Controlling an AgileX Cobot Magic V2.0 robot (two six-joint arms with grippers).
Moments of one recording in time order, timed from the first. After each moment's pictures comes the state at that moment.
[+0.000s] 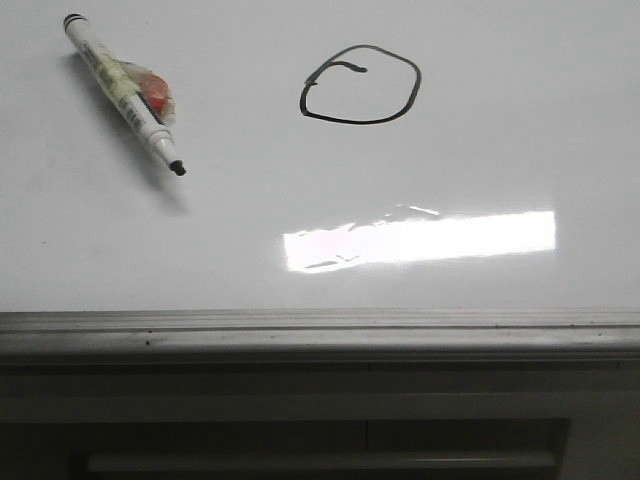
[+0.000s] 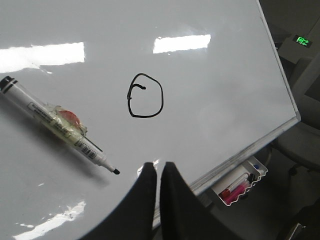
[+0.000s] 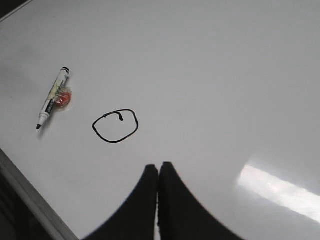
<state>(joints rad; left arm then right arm) -0.61 0.49 -0.52 -0.73 0.40 0.38 1.35 -0.01 -0.50 -0.97 0.87 0.51</state>
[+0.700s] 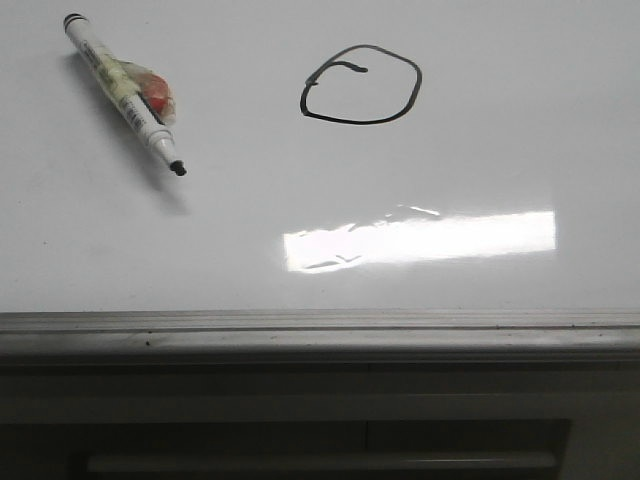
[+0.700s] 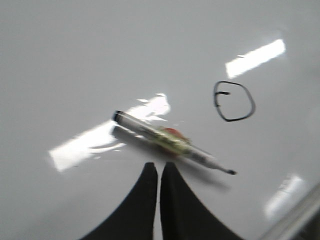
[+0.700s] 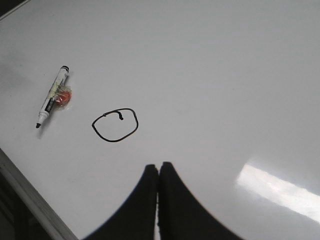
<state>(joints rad) -0.56 0.29 -0.30 -0.29 0.14 0.41 1.35 -0.01 -0.50 -0.97 0.87 0.51</state>
